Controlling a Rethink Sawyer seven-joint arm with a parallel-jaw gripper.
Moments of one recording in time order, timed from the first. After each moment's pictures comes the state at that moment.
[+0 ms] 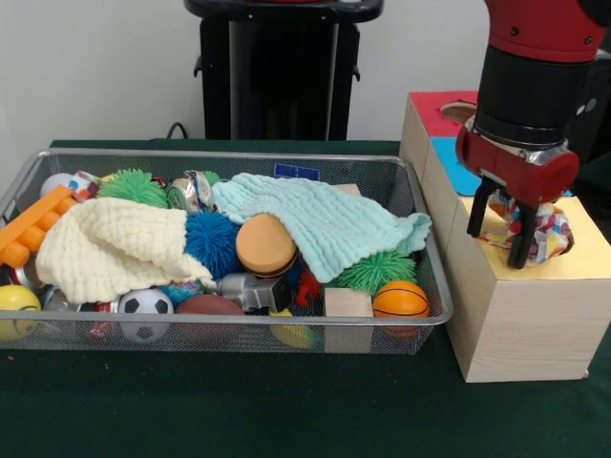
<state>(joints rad) 0.20 -0.40 -0.33 1.35 0.46 0.59 2.57</state>
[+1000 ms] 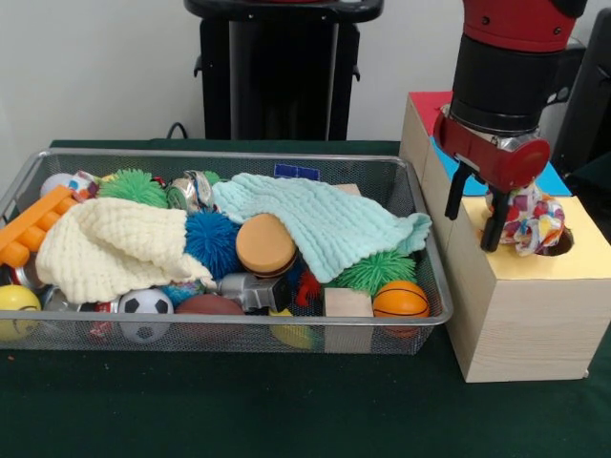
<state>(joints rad) 0.19 -0.45 -0.33 1.42 0.42 0.59 2.57</state>
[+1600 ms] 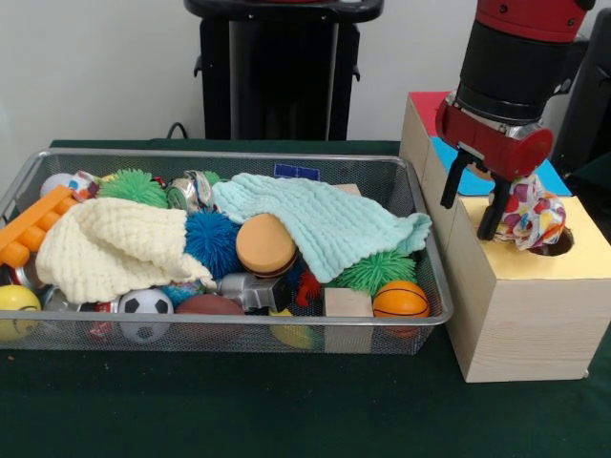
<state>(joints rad) 0.23 -0.45 -0.36 1.42 0.37 0.59 2.57</state>
